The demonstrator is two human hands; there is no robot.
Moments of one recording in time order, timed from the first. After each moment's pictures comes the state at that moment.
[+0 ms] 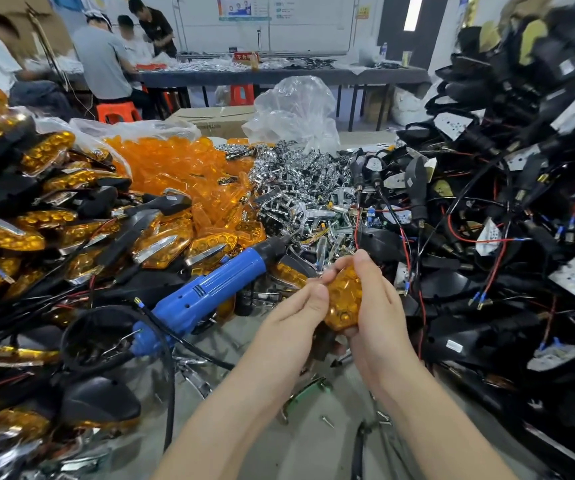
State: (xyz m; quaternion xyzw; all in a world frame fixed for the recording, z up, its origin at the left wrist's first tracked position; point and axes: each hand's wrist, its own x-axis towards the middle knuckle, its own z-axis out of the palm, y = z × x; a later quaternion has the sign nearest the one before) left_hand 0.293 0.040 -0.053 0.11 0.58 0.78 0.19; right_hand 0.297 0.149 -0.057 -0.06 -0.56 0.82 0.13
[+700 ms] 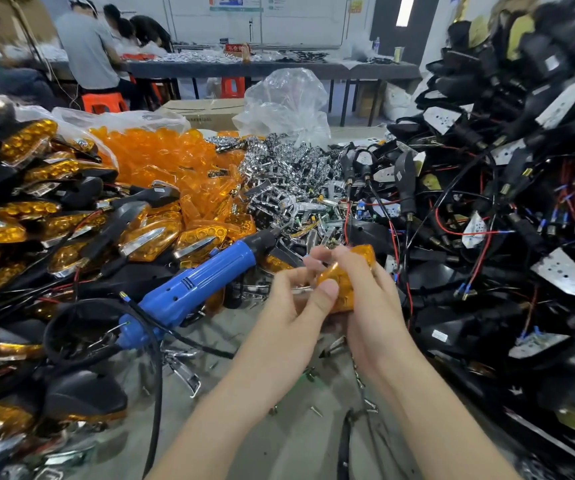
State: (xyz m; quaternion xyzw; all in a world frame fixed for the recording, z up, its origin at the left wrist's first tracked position) left_hand 0.302 0.042 -0.051 0.13 0.71 0.68 0.10; right_hand 0.295 0.158 -0.059 -0.07 -0.52 0.84 0.12
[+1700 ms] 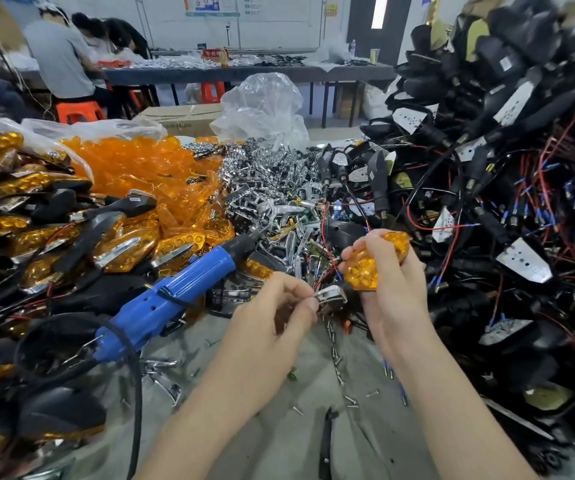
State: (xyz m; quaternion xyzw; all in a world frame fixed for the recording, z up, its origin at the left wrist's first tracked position) left_hand 0.304 0.033 -0.056 0.26 0.80 0.54 -0.01; right_hand 0.296 0.202 -0.054 -0.06 -0.50 0.83 0.26
